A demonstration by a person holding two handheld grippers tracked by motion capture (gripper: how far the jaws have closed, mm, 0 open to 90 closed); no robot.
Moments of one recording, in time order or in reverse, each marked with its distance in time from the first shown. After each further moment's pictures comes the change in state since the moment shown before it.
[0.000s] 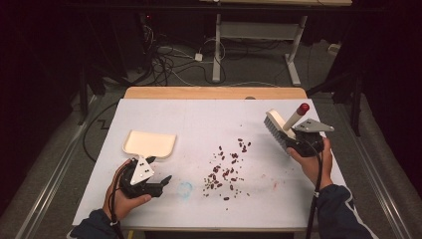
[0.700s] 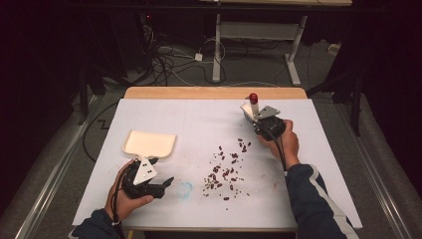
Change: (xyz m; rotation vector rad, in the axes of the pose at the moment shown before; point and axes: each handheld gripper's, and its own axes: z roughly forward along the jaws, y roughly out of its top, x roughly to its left) left arm -0.002 0.001 0.005 0.009 -0.021 0.011; right arm 0.047 0.045 0.092 0.129 -0.079 -0.216
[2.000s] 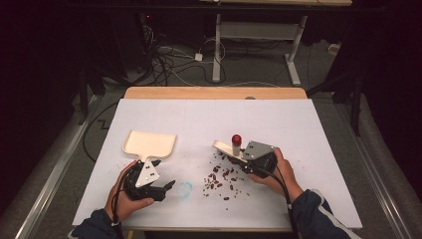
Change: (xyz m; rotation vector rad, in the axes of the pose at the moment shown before) left arm -0.004 0.001 0.001 0.017 -0.030 0.053; right arm 0.079 -0.022 -0.079 -0.160 0.363 -0.233
